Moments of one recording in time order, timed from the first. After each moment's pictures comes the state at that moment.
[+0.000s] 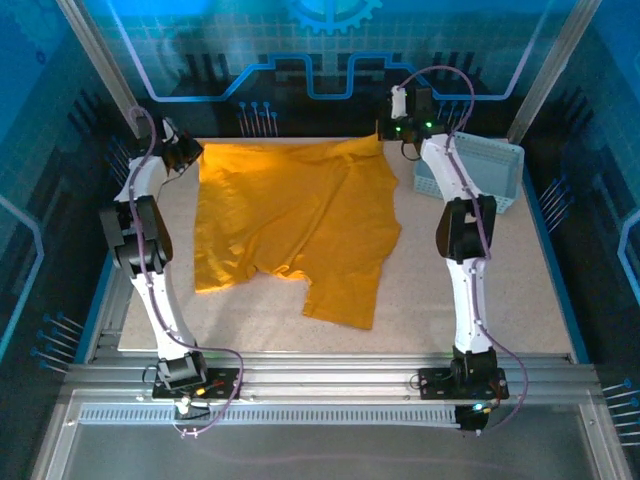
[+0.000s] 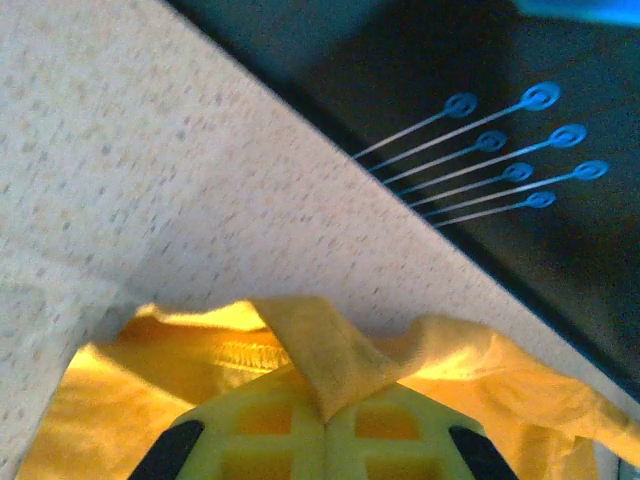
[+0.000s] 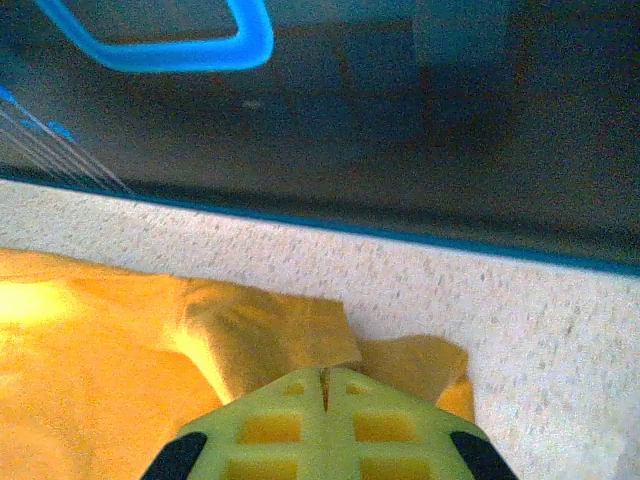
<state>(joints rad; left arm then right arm) 0.30 2.21 1.83 -0.34 0.42 -0.59 0.15 2.44 2.39 -0.58 -0.26 0.14</state>
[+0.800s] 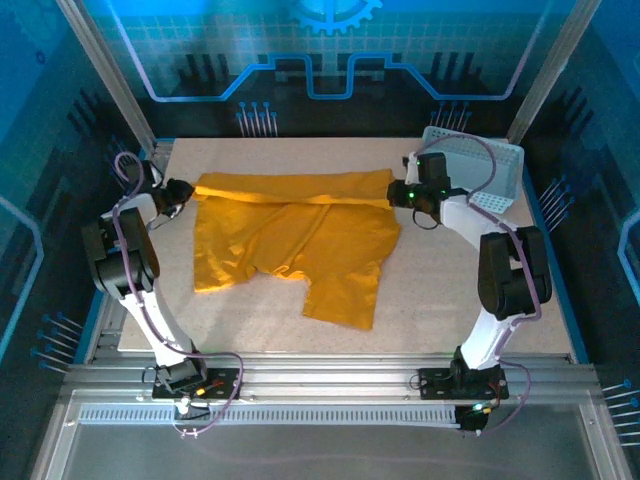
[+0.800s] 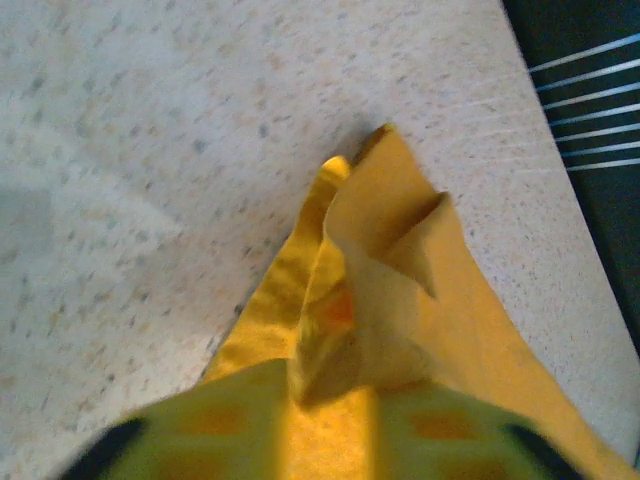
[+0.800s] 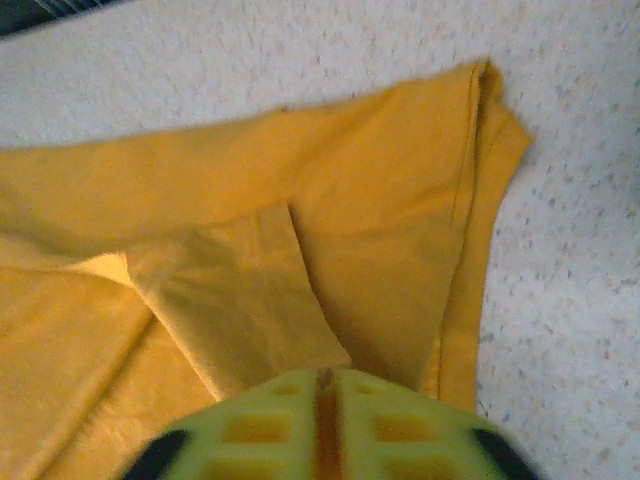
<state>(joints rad) 0.40 1.99 1.28 -0.16 0.44 -0.68 0.18 1.77 1.18 -0.18 -0.25 0.32</state>
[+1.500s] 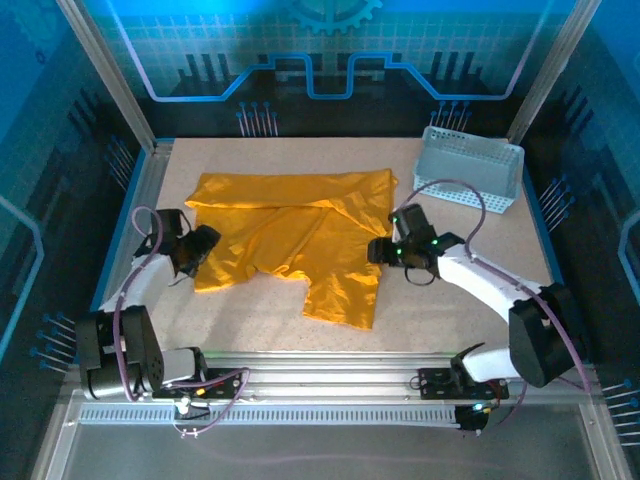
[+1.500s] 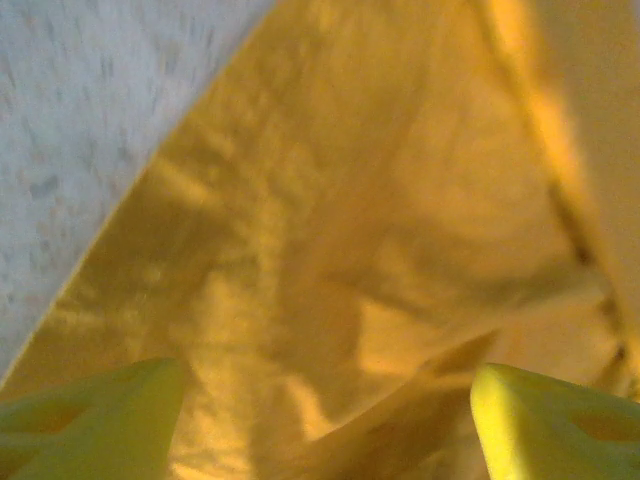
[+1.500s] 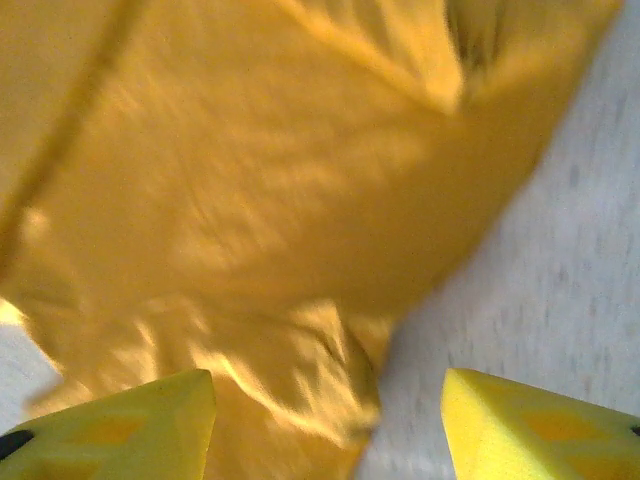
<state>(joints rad) 0.21 1.30 0.68 -0.39 0.21 -0.83 0.47 1.38 0.82 -0.46 -0.08 0.52</state>
